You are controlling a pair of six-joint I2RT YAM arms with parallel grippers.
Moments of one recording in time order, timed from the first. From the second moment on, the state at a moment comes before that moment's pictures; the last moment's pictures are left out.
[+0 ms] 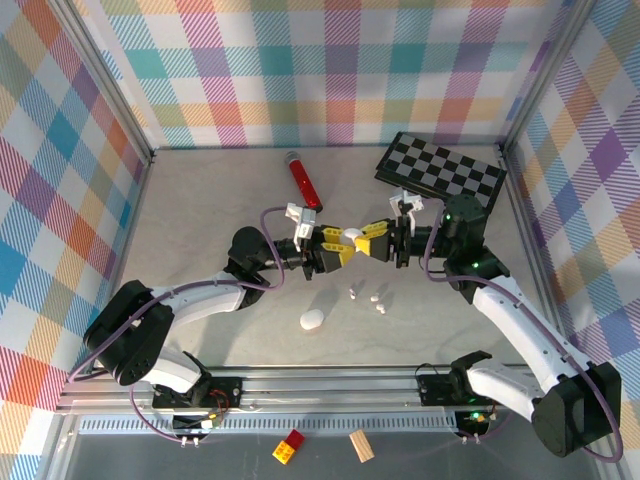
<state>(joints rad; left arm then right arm) -0.70 1.45 0.69 1.09 0.83 -0.50 0.38 1.03 0.80 0.09 -1.06 0.31</state>
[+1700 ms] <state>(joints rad) -0.49 1.29 0.45 0.96 0.67 -0.23 0.38 1.02 0.79 -0.25 -0.39 0.49</state>
